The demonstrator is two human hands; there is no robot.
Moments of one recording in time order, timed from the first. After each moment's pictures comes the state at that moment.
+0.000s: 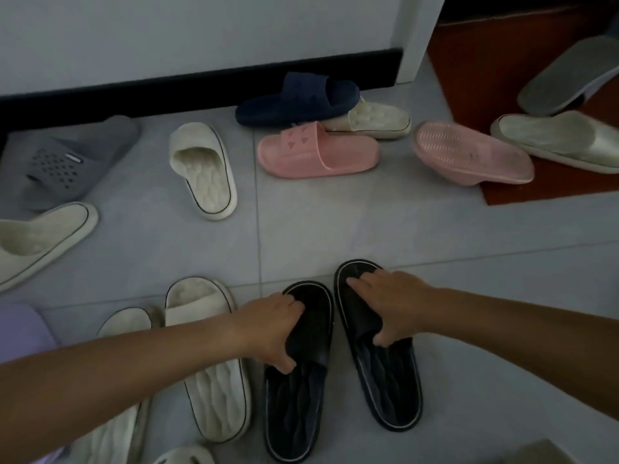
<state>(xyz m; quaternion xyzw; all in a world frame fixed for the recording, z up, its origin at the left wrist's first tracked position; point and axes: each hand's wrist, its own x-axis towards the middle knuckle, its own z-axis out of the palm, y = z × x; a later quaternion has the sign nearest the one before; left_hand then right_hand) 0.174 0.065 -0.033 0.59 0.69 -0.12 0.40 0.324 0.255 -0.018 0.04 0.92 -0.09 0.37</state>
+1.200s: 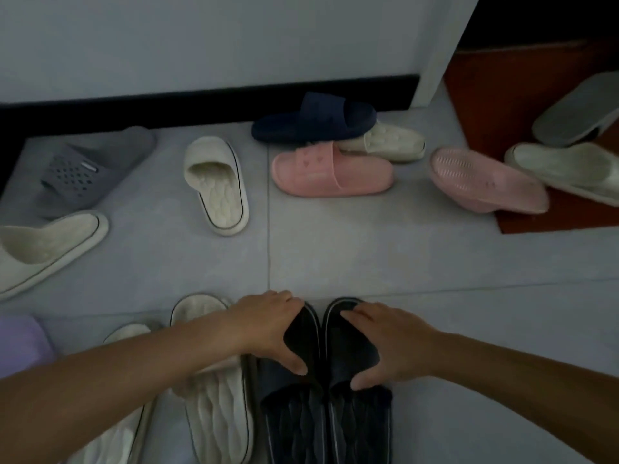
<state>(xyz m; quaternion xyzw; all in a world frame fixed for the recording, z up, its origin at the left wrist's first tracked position) 0.138 0.080 -0.025 0.57 0.72 -0.14 0.37 0.324 0.240 -0.030 0.06 0.91 -0.23 0.34</state>
